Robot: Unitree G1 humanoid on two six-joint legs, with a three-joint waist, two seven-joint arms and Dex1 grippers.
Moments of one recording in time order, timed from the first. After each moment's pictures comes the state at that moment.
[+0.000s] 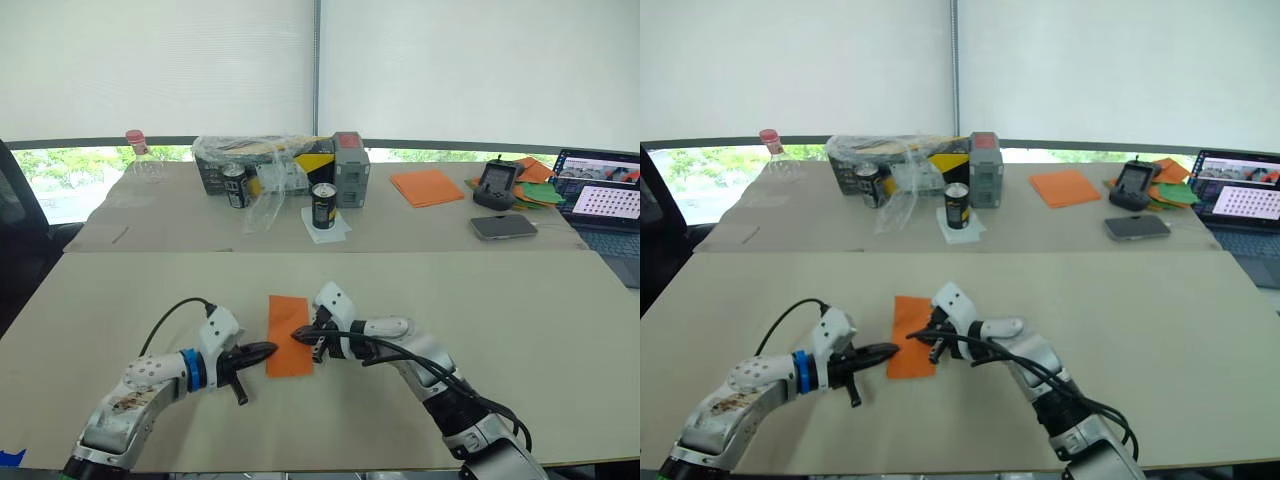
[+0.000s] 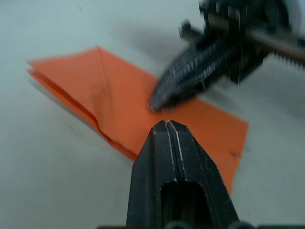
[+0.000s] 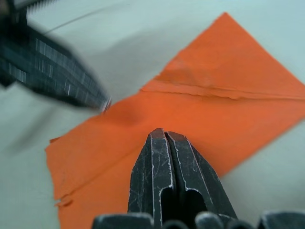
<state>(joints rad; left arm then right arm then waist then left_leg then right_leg) -0.04 0.63 -0.05 -0.24 -0.37 0.45 -0.85 -0.52 -0.20 0.37 0.06 0.16 0.66 0.73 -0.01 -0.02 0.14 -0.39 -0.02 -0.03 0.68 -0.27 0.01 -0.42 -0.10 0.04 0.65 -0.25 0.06</state>
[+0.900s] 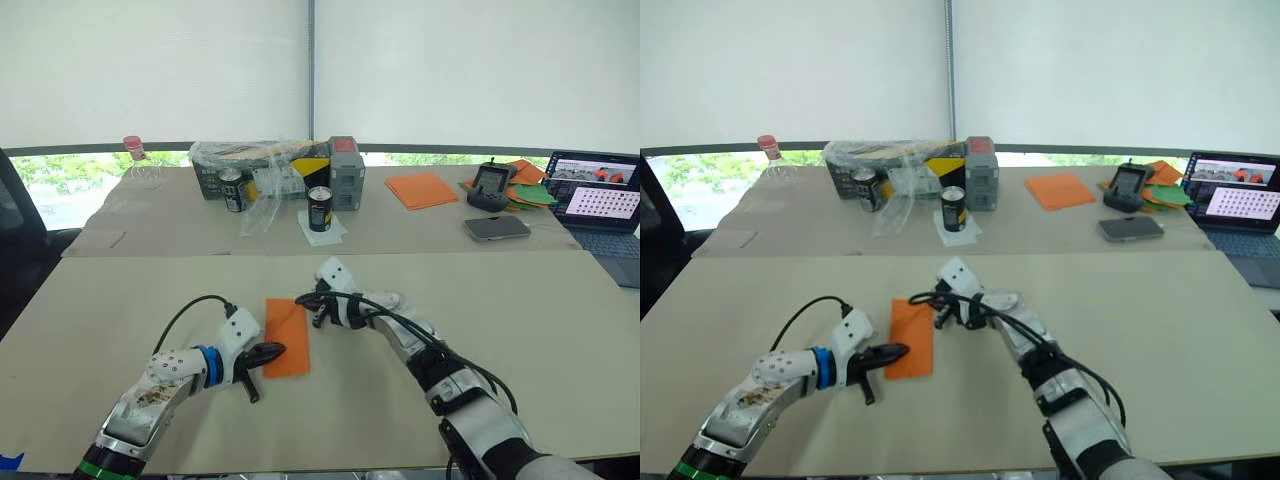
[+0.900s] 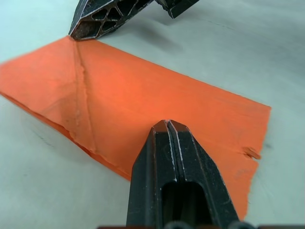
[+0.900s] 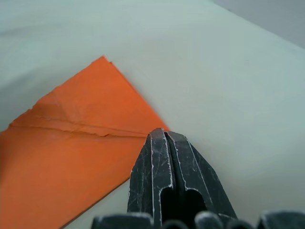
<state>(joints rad) -0.11 0.61 -0.13 -0.23 -0.27 0.47 -0.78 -0.78 -0.13 0.32 0.62 0.08 0.29 0.68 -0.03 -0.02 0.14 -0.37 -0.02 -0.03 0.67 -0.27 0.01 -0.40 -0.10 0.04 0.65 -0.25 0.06</state>
